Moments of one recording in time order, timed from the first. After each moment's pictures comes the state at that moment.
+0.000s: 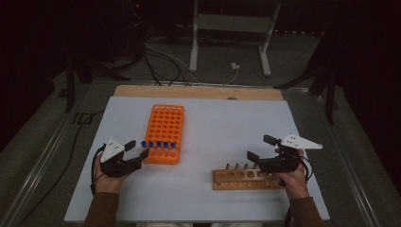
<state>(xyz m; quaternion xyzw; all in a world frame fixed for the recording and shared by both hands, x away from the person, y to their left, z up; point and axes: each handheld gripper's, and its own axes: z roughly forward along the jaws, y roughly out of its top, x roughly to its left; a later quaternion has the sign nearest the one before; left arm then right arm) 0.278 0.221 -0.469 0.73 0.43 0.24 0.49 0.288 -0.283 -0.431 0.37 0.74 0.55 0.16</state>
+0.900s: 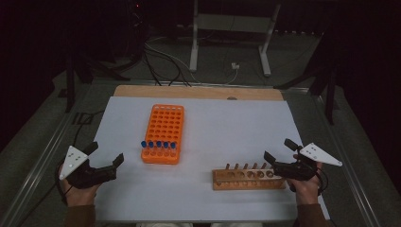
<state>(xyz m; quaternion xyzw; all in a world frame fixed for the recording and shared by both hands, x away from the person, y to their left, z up) 0.235 0.278 -0.449 0.66 0.45 0.31 0.52 0.265 -0.323 -0.446 0.42 0.68 0.54 0.26</state>
